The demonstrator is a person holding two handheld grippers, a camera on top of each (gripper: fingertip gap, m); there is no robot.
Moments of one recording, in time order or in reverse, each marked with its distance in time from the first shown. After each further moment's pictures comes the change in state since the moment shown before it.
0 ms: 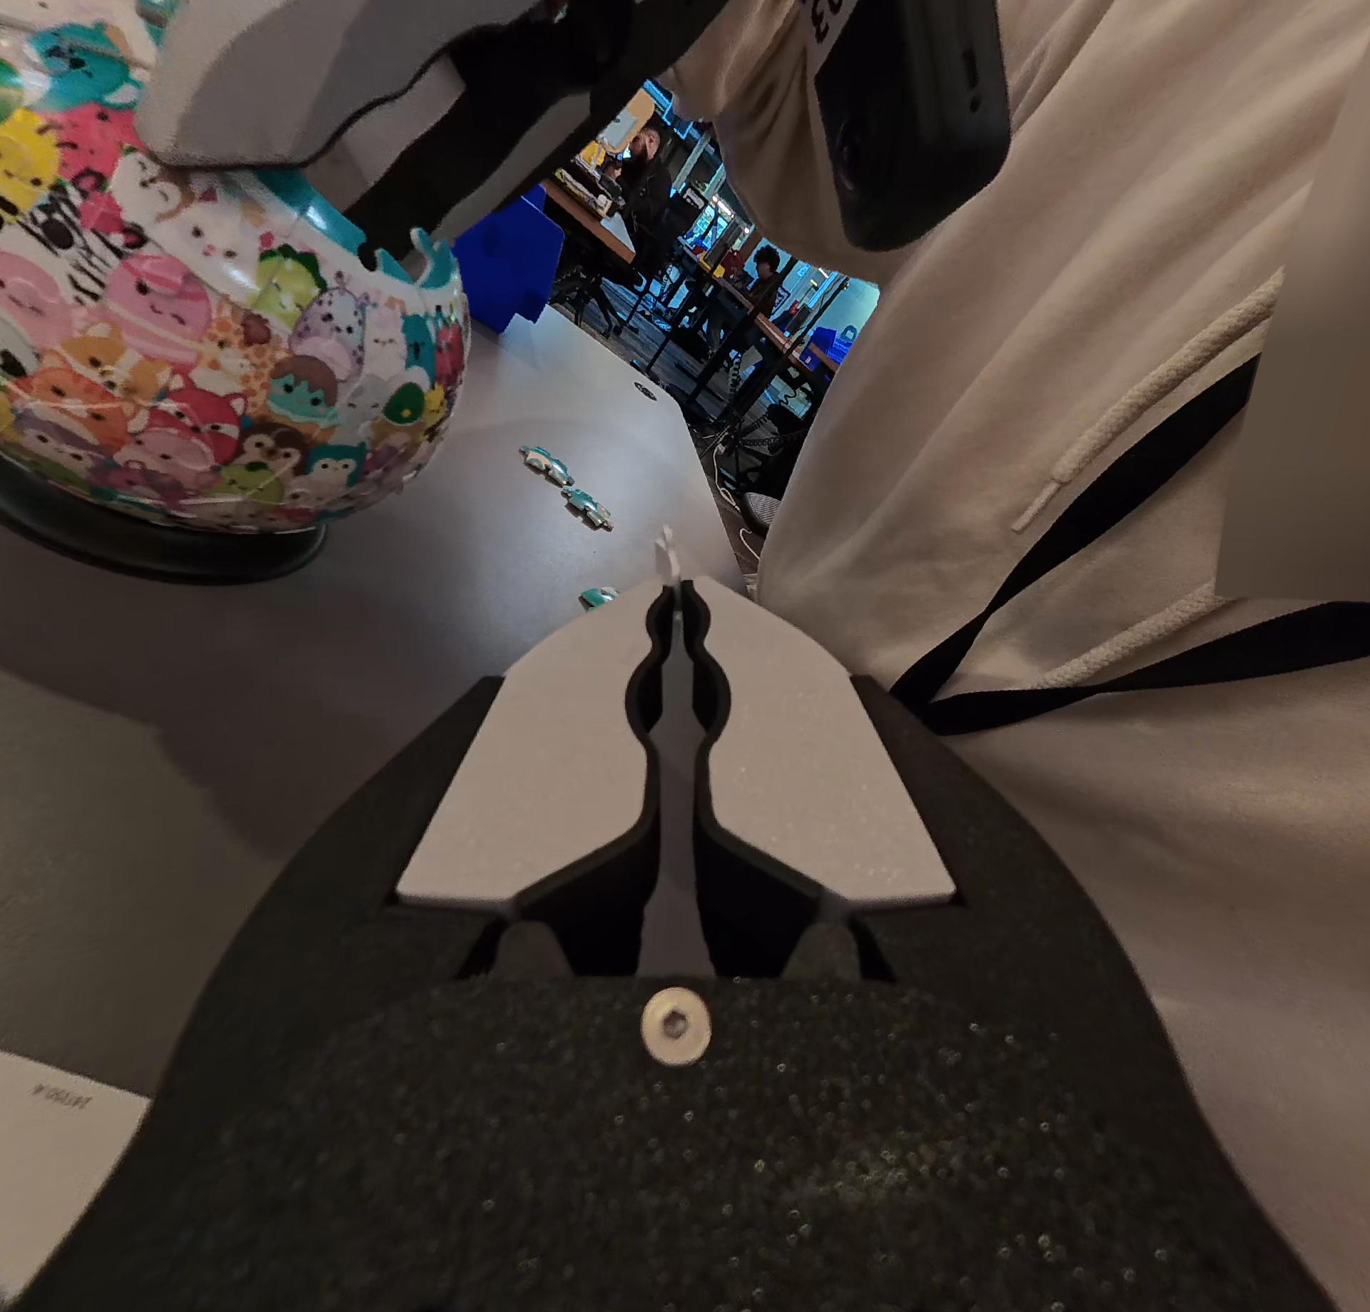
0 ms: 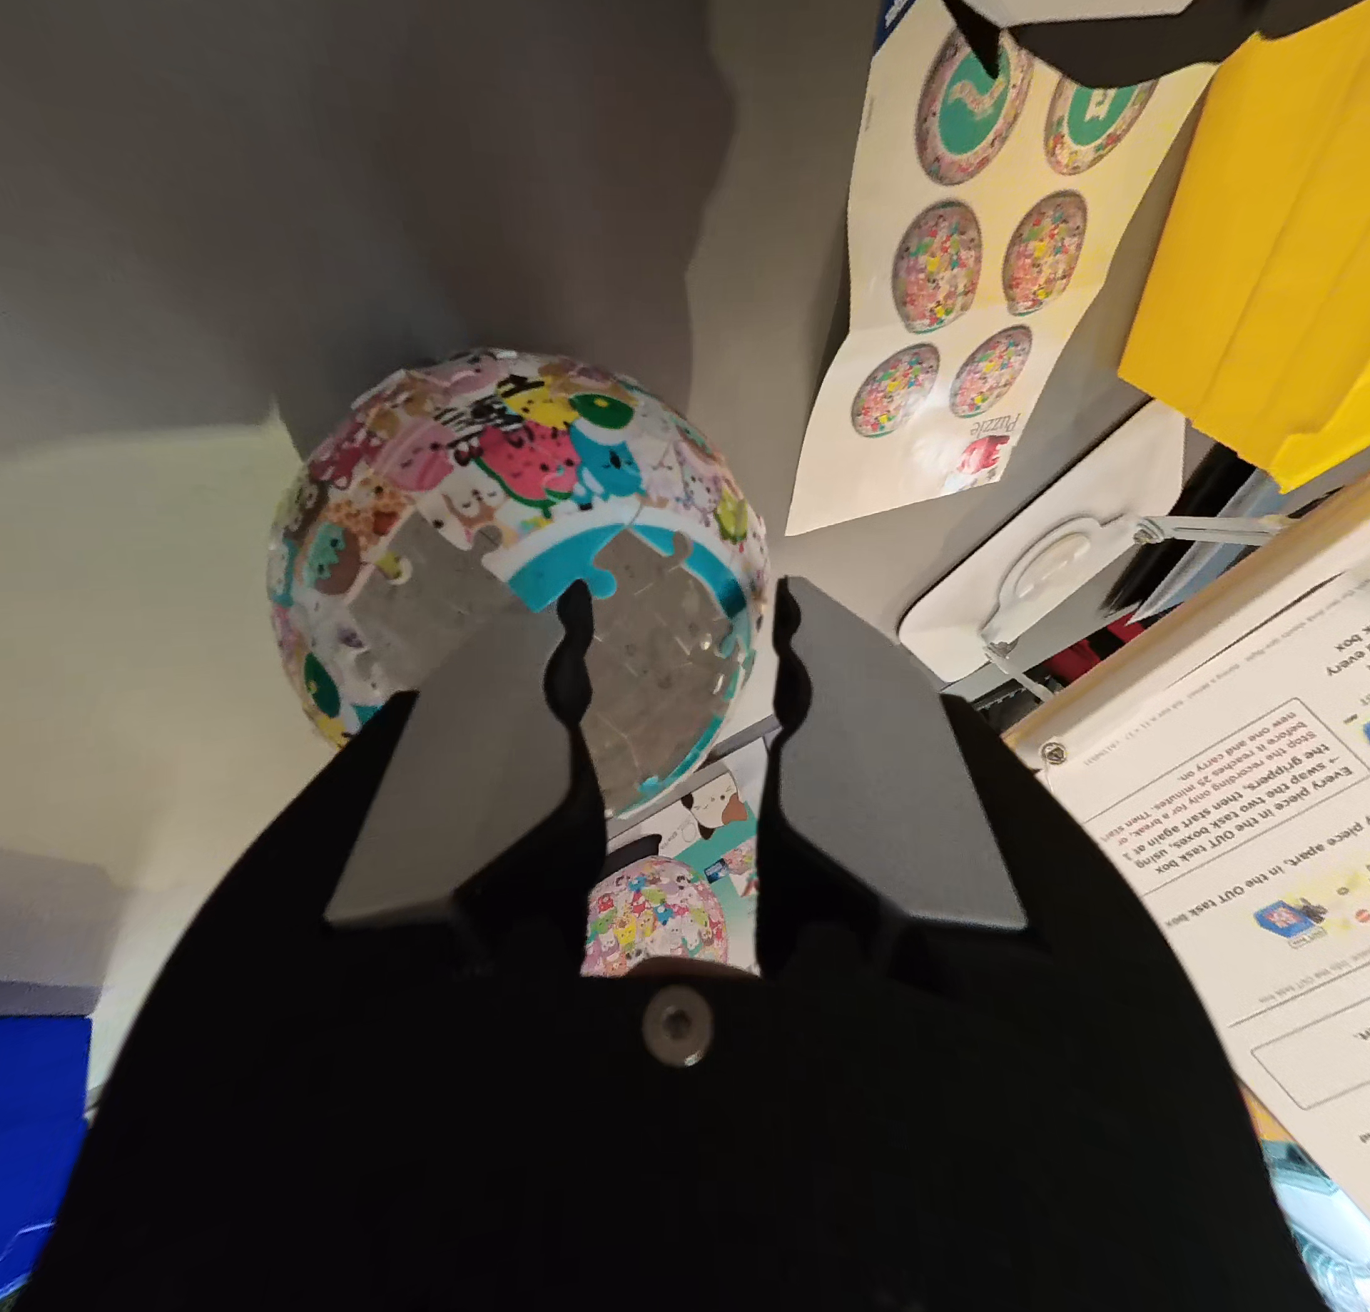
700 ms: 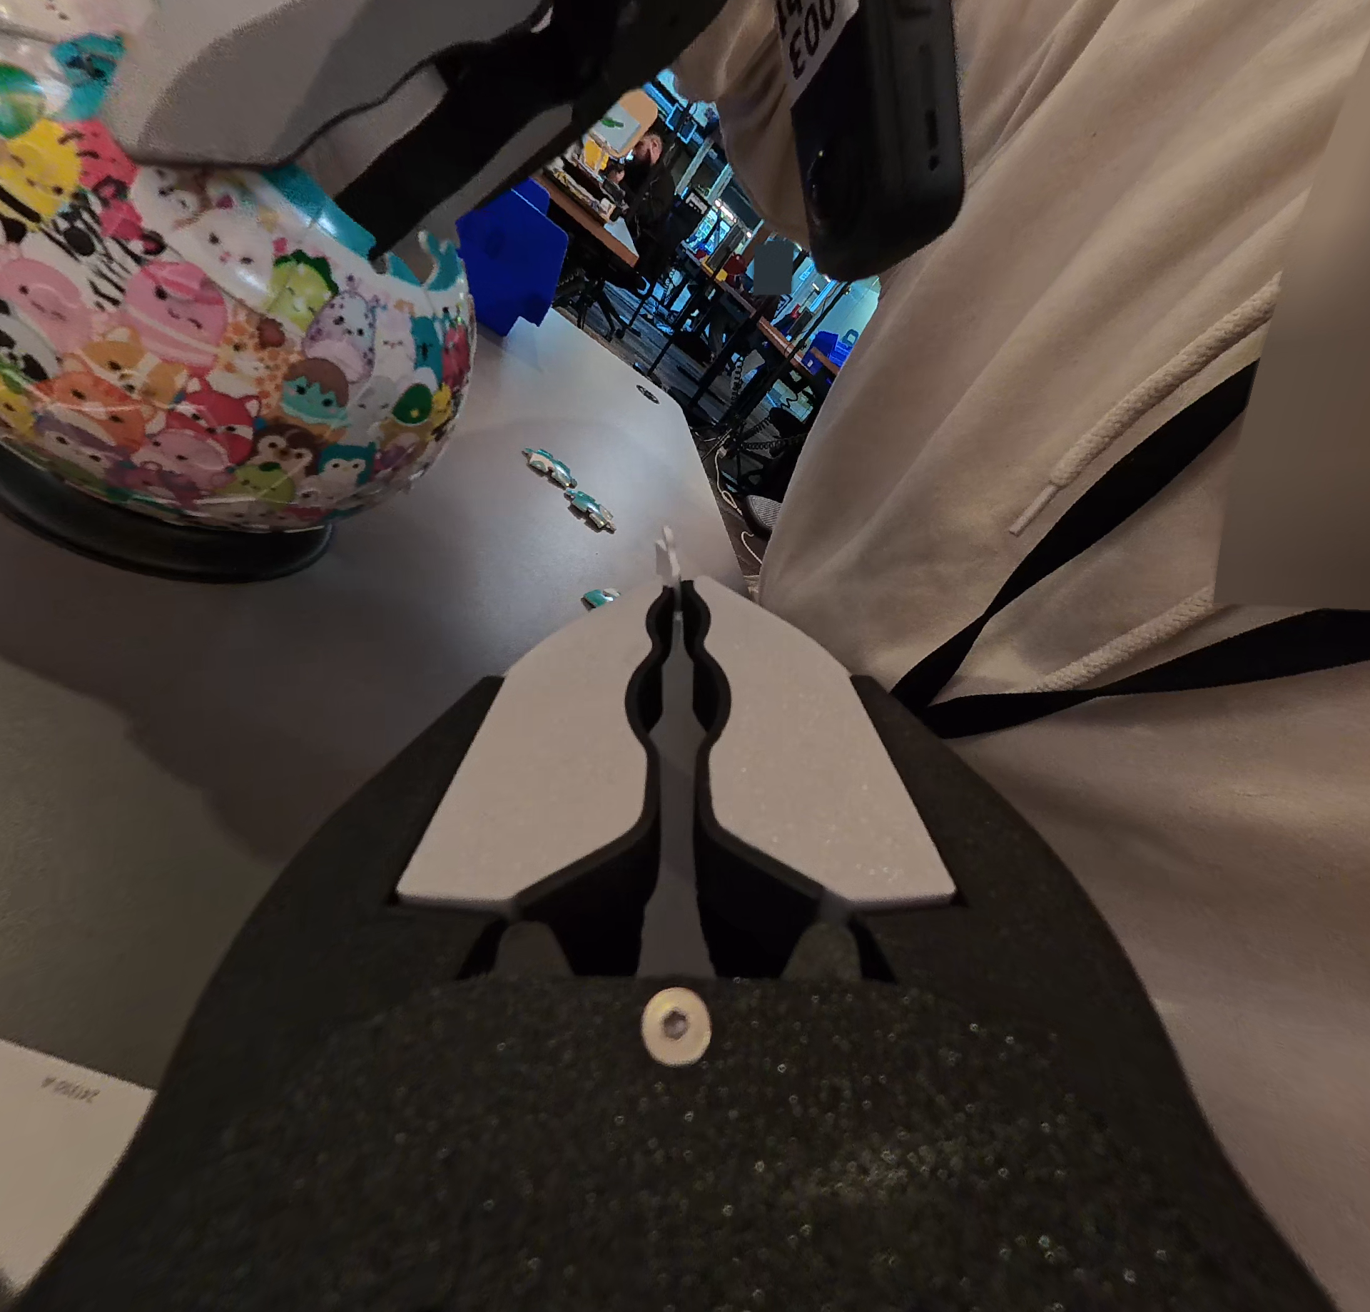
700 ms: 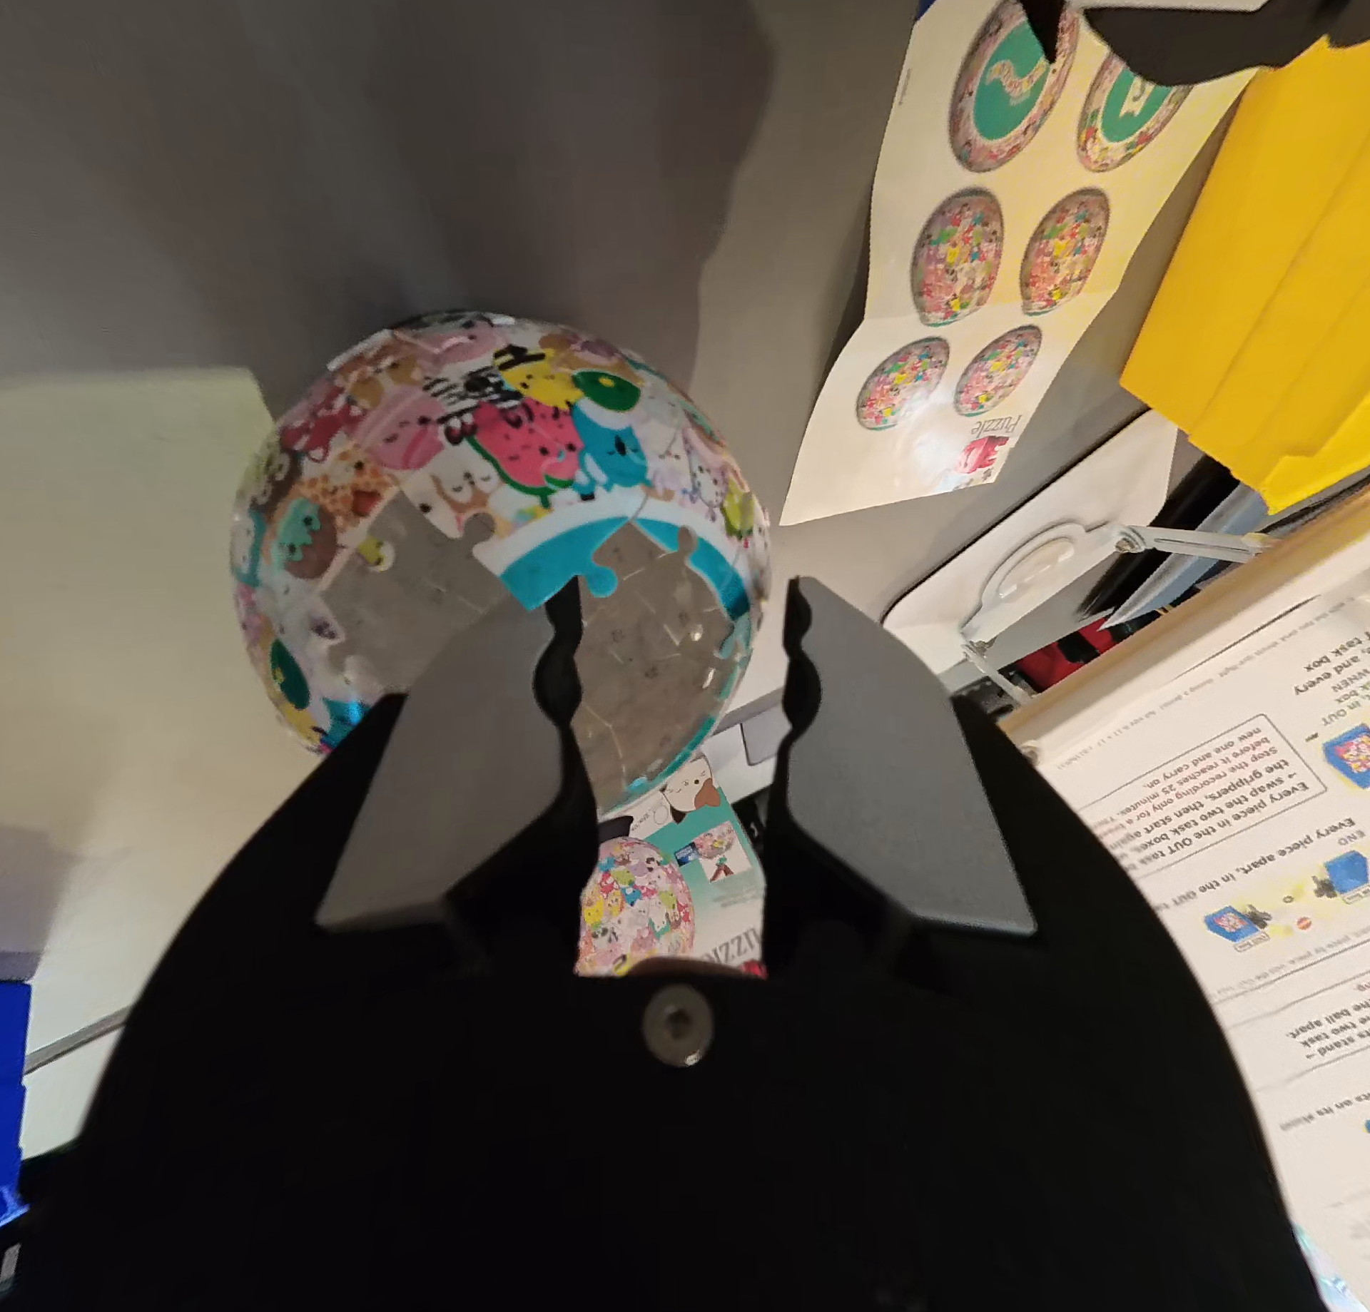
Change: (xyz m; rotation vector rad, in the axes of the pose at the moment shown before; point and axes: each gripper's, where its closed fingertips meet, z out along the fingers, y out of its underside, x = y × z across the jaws) left arm -0.001 -0.001 -0.001 0.005 -0.004 -0.002; right arm 0.000 0.005 0.005 -0.041 0.006 -0.070
